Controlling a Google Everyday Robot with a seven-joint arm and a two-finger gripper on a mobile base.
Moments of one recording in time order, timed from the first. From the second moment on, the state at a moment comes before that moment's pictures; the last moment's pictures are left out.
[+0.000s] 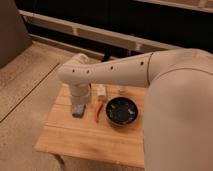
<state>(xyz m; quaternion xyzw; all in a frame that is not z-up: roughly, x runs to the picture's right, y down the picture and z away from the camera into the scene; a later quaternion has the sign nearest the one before) -0.110 0.103 0.702 -0.26 0.23 0.64 0.68</state>
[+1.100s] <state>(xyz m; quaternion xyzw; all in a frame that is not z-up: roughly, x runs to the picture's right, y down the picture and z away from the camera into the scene) -0.106 0.048 0.801 -0.25 0.15 0.70 0.65</state>
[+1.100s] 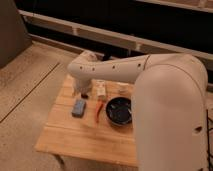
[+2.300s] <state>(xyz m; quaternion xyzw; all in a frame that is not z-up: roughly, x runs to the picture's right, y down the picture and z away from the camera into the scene) -0.050 0.090 0.880 -0.29 0.25 0.72 0.58</state>
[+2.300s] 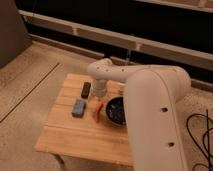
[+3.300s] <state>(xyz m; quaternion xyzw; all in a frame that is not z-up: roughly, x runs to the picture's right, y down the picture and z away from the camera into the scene) -0.063 0.115 0.905 -0.34 0.27 0.69 0.58</state>
